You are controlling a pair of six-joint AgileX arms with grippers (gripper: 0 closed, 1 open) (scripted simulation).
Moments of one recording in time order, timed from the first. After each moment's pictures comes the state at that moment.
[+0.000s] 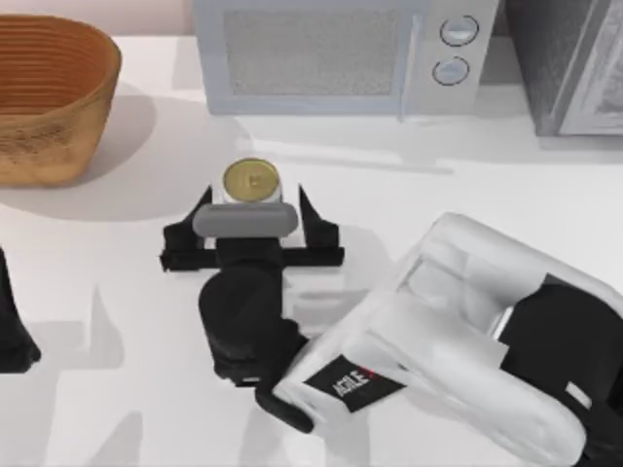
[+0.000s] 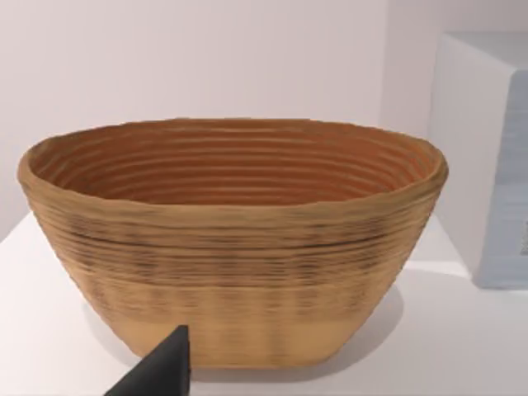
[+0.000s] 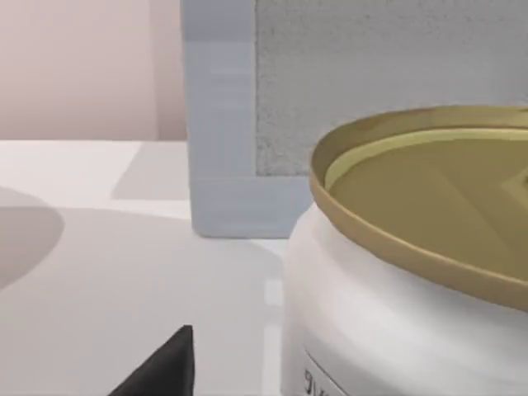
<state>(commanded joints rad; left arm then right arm) 0.00 0.00 0.00 0.00 0.00 0.00 0.99 2.59 1.39 1.18 1.01 0.02</state>
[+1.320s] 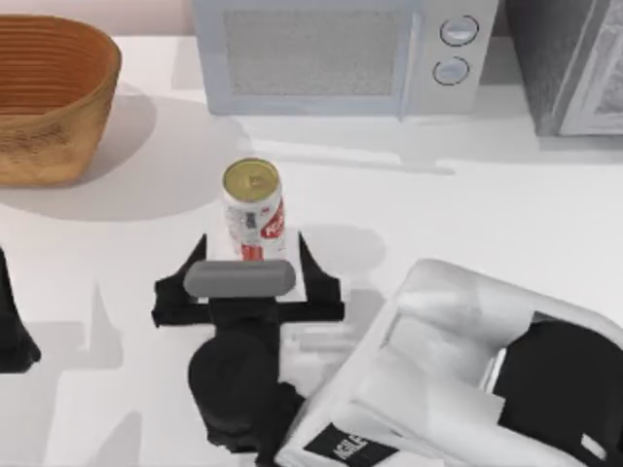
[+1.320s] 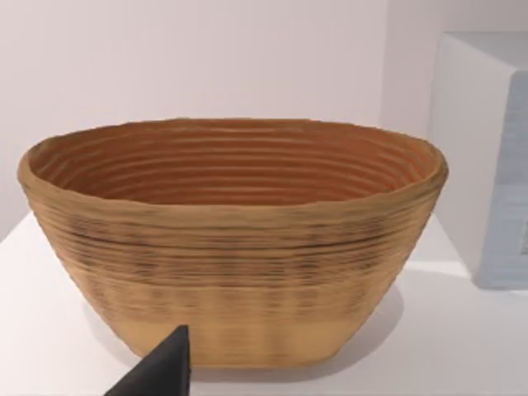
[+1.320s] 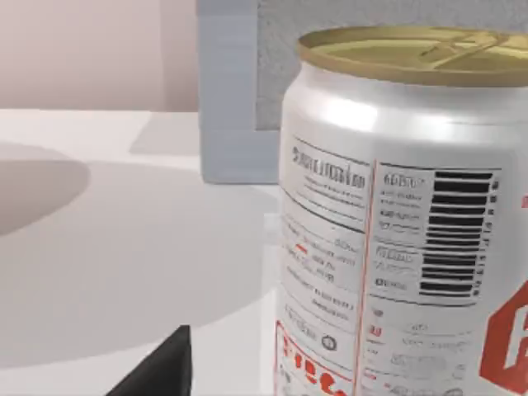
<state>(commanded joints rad) 0.00 0.00 0.00 0.00 0.00 0.00 1.11 2.54 1.25 1.26 1.13 0.03</state>
